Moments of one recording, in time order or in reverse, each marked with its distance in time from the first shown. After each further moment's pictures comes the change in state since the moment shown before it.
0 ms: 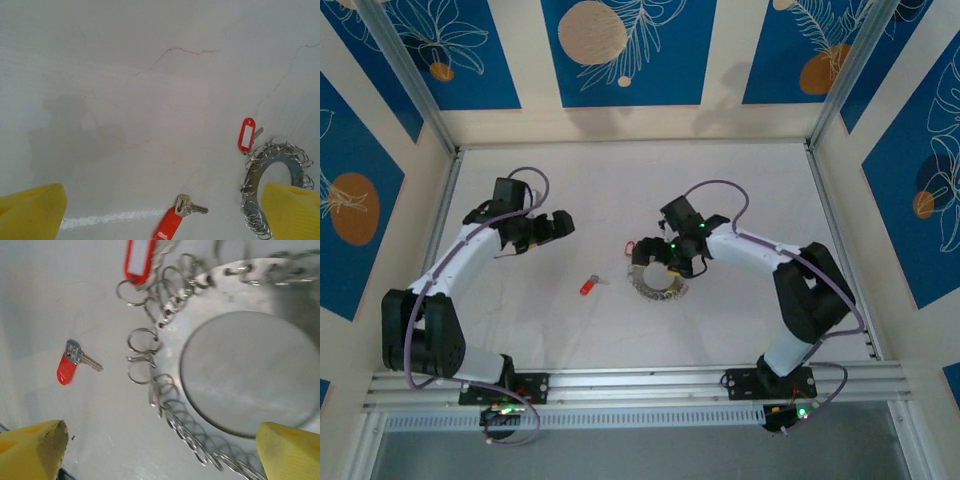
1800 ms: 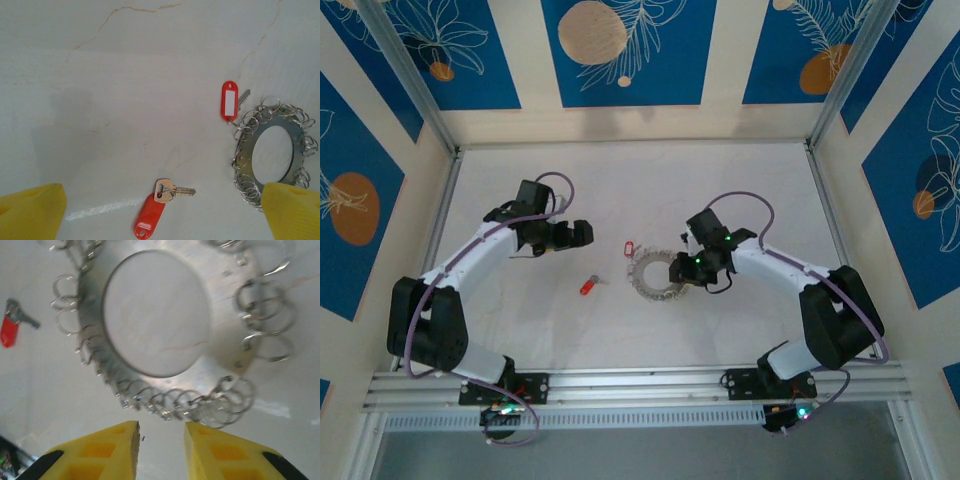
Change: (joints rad) left arm -0.134 0.050 0.014 -0.005 0.002 0.049; right arm -0.088 -0.167 -0.191 -0.052 0.014 -0.146
